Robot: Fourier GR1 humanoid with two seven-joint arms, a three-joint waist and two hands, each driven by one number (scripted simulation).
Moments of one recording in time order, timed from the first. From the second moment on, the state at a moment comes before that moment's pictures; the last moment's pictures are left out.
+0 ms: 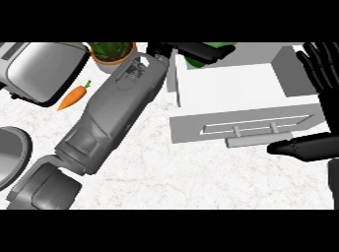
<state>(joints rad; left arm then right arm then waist) -1.32 0.00 -0.16 -0.39 0.25 0.34 -0.28 -0.31 -0.21 -0.15 -1.80 -0.13 0.22 0.08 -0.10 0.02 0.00</state>
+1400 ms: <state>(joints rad) -1.26 0.00 -0.27 -0.40 0.58 0.27 -0.46 -0.37 -0.31 0.11 -1.78 -0.27 0.61 0.17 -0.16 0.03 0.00</state>
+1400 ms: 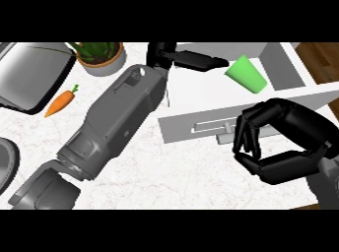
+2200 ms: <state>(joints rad) -1.17 0.02 -0.24 -0.44 0.67 0.24 -0.55 -0.32 -0.34 0.32 -1.48 0.36 0.44 0.01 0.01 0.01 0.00</state>
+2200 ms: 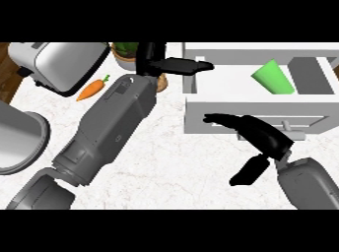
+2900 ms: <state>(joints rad) -0.97 0.11 -0.24 -0.61 0.68 0.14 -0.54 -0.65 -0.29 0.22 -0.75 0.52 0.22 -0.32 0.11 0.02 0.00</state>
